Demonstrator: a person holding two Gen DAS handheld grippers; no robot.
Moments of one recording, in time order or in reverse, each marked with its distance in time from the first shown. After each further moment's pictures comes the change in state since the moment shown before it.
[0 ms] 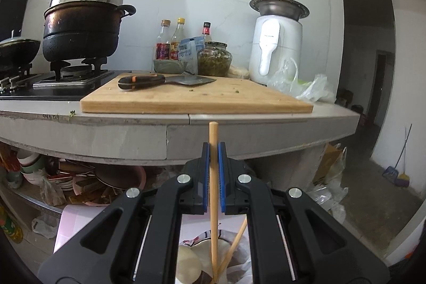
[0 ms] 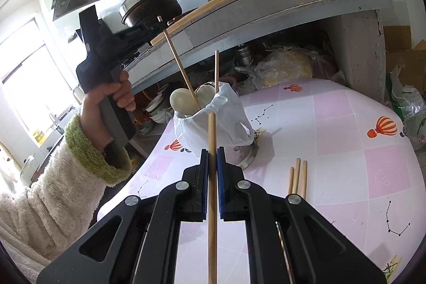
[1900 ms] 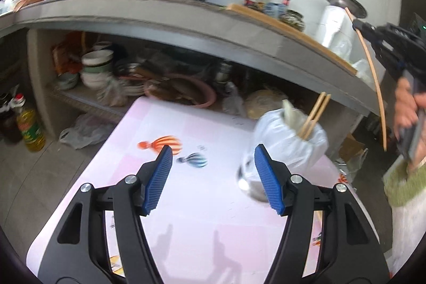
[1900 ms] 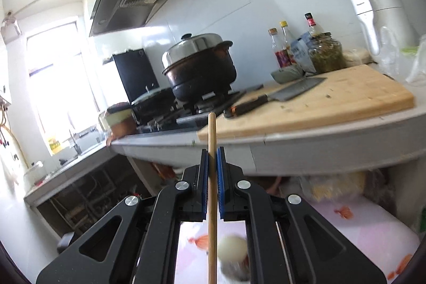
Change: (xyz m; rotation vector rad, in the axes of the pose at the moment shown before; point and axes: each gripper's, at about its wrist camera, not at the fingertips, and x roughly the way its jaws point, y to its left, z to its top) left arm -0.161 0.110 -0.151 -0.306 0.184 0.224; right arm 0.082 0.097 0.193 -0.200 -0.251 0.176
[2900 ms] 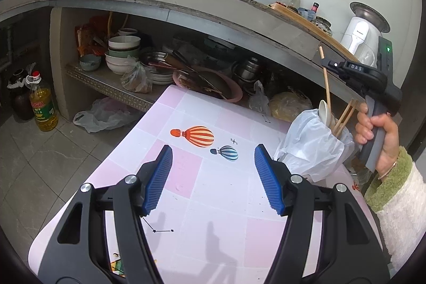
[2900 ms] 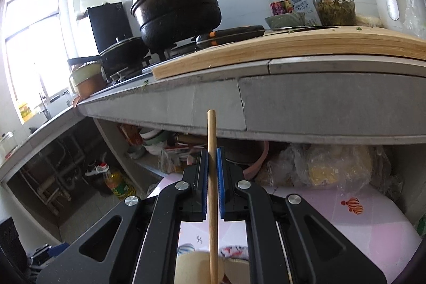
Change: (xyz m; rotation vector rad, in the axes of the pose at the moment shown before) left arm 0.001 0.047 -0.011 -0.093 0.007 0.060; right arm 0.124 -0.025 -0.069 -0.078 0.194 -0.129
